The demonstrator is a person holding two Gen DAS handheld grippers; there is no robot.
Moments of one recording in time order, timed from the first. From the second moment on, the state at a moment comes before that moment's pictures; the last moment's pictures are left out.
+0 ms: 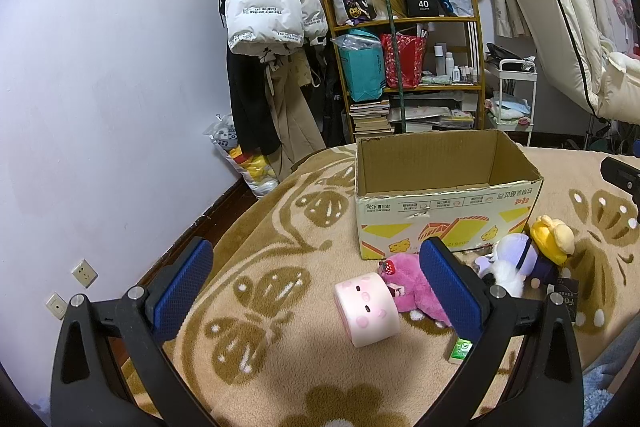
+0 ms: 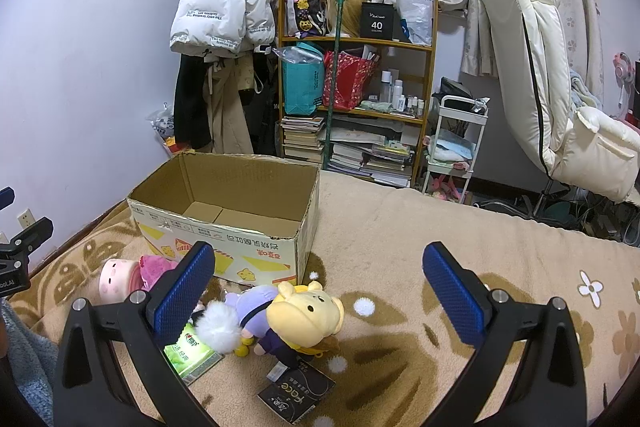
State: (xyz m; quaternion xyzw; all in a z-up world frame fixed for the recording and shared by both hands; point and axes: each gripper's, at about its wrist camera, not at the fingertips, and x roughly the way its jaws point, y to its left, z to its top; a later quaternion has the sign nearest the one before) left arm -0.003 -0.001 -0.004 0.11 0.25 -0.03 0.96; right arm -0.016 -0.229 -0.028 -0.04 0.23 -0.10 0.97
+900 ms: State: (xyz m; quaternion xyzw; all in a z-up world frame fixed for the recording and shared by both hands) left arm 0.042 -0.015 -0.031 0.15 0.34 -0.03 0.93; right arm 0.021 -0.235 -0.056 0.01 0.30 -0.08 0.95
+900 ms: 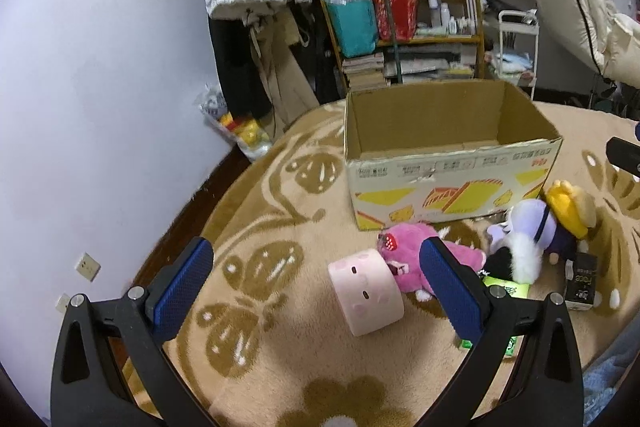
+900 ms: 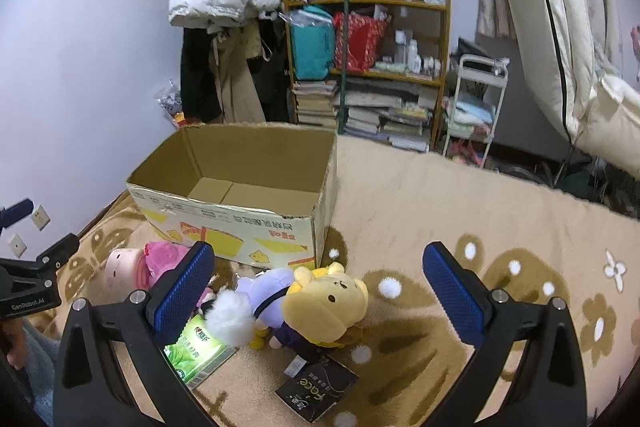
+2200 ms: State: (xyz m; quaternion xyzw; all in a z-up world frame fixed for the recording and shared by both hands) left arm 0.112 -0.010 -0.120 0.08 0.52 -0.05 0.85; right arm 0.094 -0.286 -0.149 0.12 0.45 -0.06 0.88
